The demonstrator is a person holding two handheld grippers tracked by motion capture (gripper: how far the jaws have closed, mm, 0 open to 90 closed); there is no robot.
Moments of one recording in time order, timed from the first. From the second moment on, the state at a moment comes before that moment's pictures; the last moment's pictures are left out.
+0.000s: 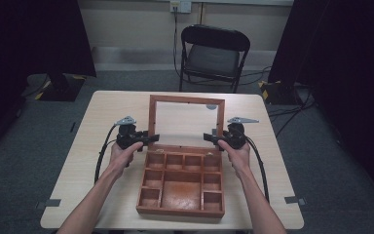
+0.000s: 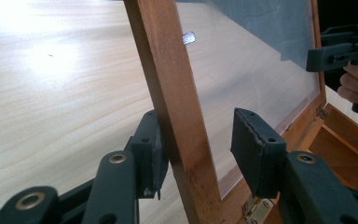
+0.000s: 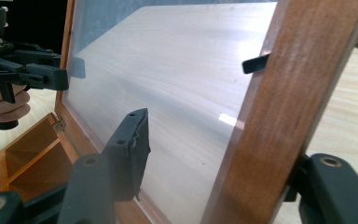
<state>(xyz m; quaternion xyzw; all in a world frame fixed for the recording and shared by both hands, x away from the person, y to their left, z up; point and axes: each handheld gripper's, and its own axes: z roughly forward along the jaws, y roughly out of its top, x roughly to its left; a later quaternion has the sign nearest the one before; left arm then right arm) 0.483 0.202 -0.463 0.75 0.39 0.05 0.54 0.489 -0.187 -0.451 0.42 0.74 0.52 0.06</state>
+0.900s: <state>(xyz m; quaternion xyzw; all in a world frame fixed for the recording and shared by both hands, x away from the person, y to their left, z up) 0.490 0.199 -0.481 0.75 0.42 0.00 0.51 0.503 -0.180 -0.480 0.46 0.74 0.49 0.00</state>
